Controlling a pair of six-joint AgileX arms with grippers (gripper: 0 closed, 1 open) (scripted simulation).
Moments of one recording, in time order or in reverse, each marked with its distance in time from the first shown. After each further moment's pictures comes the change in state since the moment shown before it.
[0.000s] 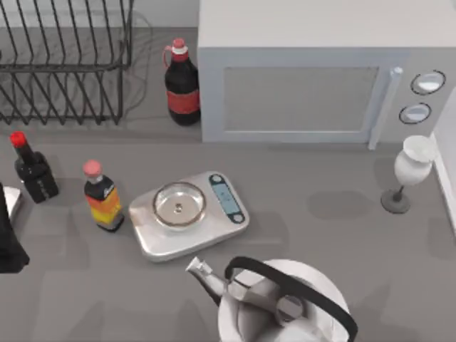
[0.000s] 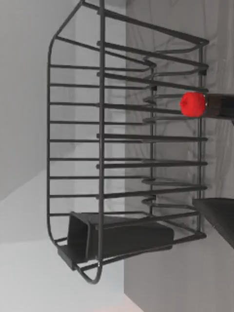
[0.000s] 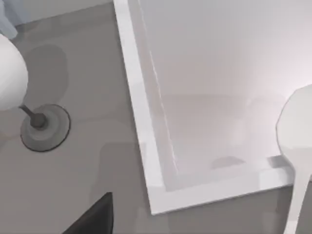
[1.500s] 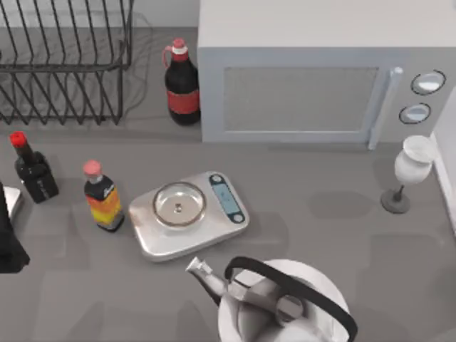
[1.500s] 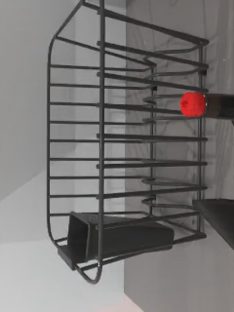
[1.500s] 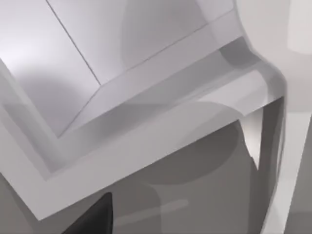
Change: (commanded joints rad) left arm 0.000 0.000 0.000 0.000 0.000 0.000; right arm -0.104 0.923 0.382 -0.214 -0.006 0.175
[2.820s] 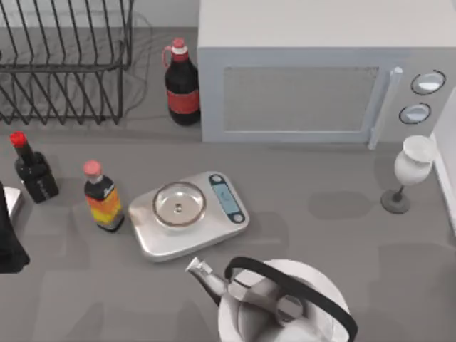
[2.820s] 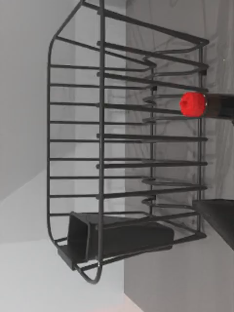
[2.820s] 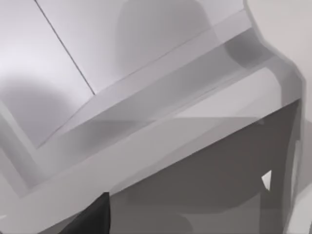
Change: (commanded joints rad) left arm 0.000 0.000 0.000 0.000 0.000 0.000; right arm 0.008 0.033 -0.155 0.173 0.004 0.021
